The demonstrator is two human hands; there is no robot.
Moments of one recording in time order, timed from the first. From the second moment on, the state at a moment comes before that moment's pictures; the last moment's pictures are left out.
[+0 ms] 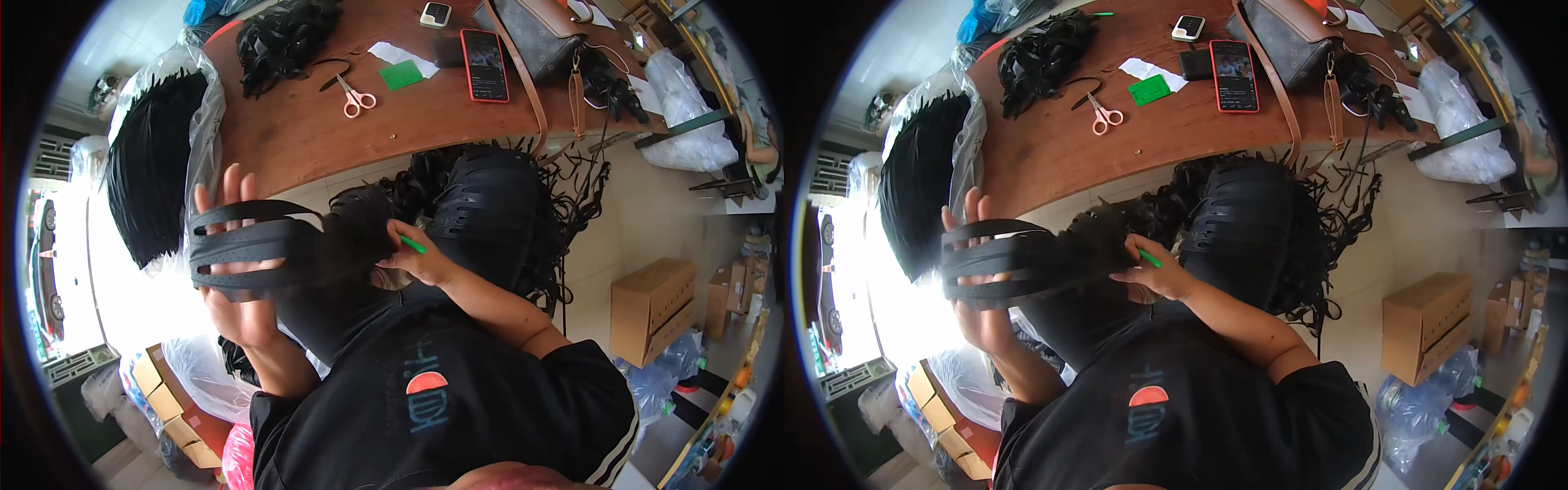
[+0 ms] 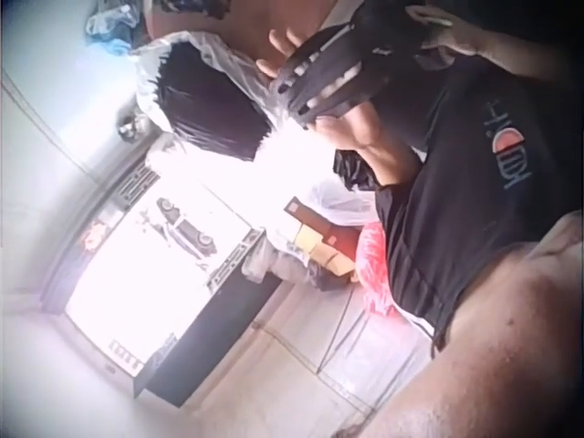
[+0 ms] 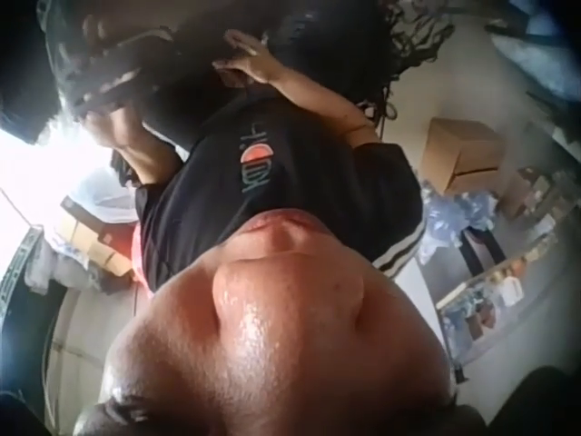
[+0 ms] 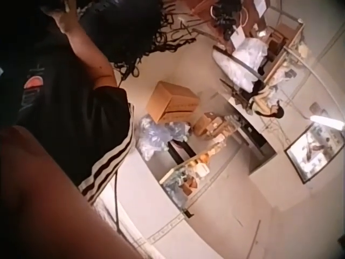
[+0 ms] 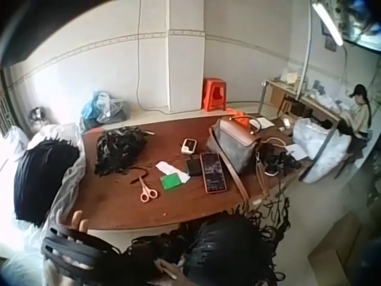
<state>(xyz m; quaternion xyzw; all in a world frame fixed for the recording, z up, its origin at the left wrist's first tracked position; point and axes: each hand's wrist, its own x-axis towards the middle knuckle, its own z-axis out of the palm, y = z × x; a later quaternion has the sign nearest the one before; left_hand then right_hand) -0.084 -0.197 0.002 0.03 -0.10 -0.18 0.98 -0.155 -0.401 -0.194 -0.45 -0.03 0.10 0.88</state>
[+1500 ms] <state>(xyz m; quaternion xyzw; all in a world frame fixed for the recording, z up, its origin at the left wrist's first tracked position) -0.099 -0.256 -0.094 0.64 -0.18 0.10 0.74 -0.091 -0.374 -0.023 -0.49 -0.11 -0.12 0.85</state>
